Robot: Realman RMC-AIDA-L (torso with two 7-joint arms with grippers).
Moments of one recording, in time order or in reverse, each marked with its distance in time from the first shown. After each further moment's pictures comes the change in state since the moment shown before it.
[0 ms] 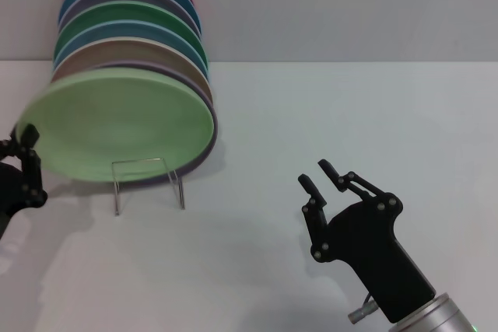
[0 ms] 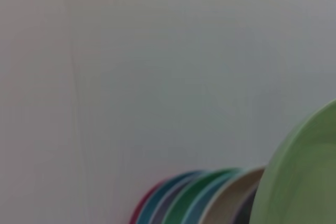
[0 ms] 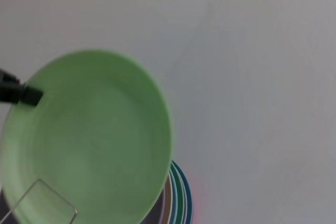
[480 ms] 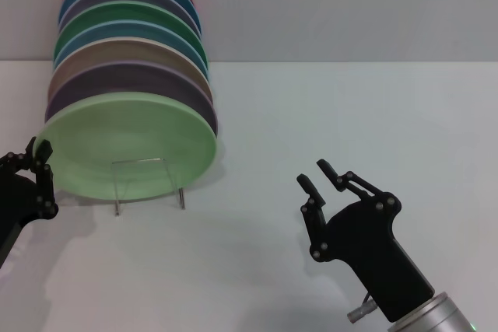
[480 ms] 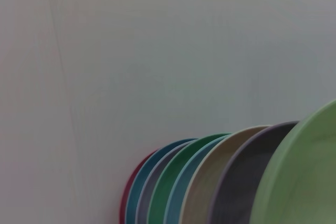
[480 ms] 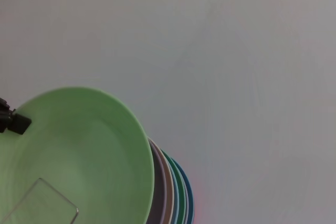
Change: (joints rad) left arm 0.003 -0.003 0.024 -0.009 -0.002 -0.087 0.064; right arm 0.004 0.000 0.001 -0.002 0.000 0.005 -0.001
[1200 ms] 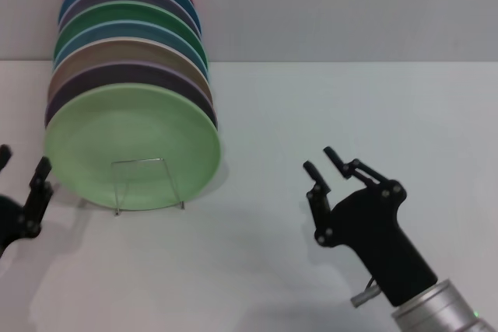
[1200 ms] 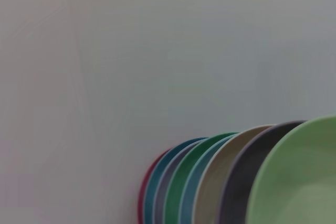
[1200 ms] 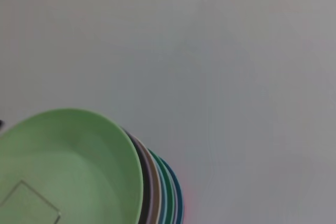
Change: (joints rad) left arm 0.064 0.001 0.004 -0.003 -0.004 0.054 0.006; right arm 0.013 -0.001 0.035 -0.004 0.000 0.003 0.024
